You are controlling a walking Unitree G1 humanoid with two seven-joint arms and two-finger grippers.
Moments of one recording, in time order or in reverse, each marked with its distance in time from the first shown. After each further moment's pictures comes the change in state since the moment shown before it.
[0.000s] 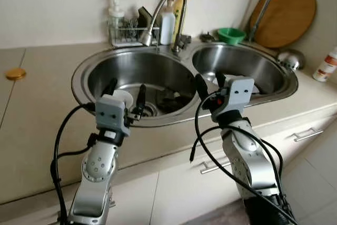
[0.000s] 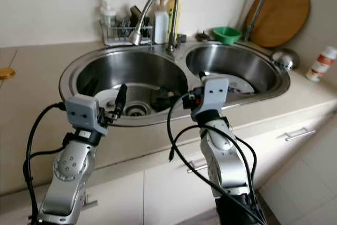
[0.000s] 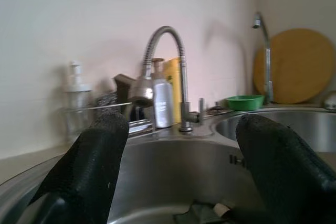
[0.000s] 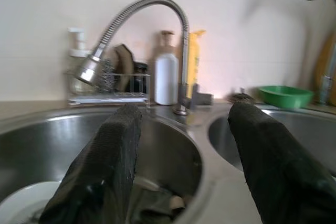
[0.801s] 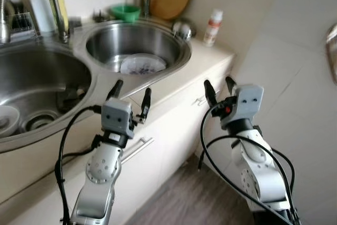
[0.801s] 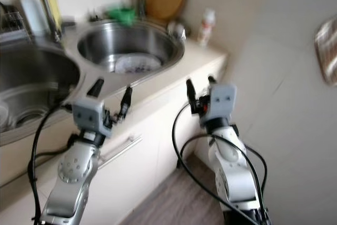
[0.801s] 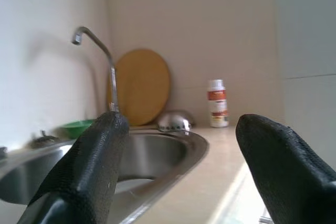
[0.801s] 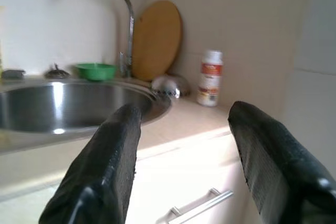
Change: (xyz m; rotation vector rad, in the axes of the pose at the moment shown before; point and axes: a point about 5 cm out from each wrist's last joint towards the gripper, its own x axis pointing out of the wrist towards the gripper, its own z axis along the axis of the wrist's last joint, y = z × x) left arm 0.001 -0.005 0.005 0.002 -0.045 -0.025; right arm -0.020 -0.011 0.000 -0.073 0.005 -0.058
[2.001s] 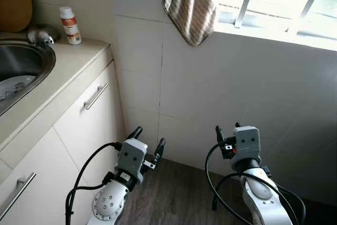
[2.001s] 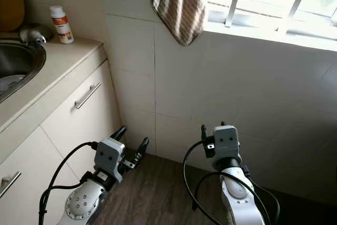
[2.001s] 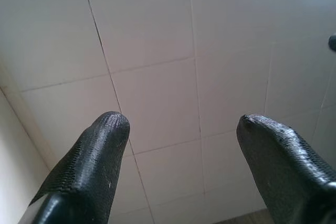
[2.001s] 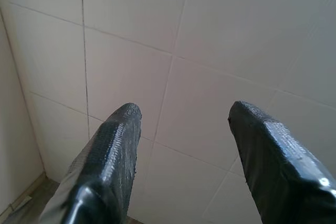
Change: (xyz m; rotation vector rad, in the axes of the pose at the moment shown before) left arm -0.076 -0.026 -0.065 -0.040 0.395 -0.229; right arm -0.066 -0.019 -0.080 -0.165 0.338 -0.086
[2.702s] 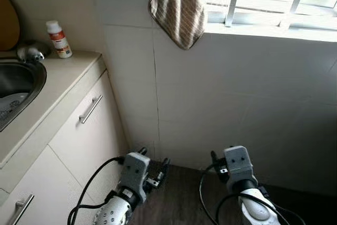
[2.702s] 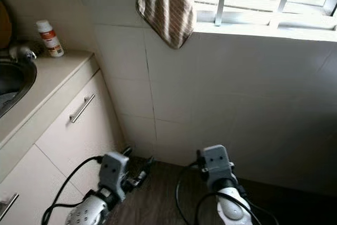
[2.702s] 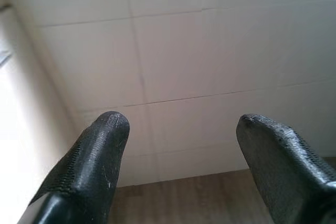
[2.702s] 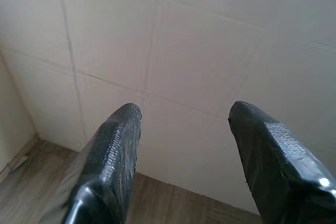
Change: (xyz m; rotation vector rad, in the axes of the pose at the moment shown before) left arm -0.027 -0.001 -0.016 -0.157 0.184 0.066; right arm -0.034 -0.003 -0.021 -0.027 0.209 -0.050
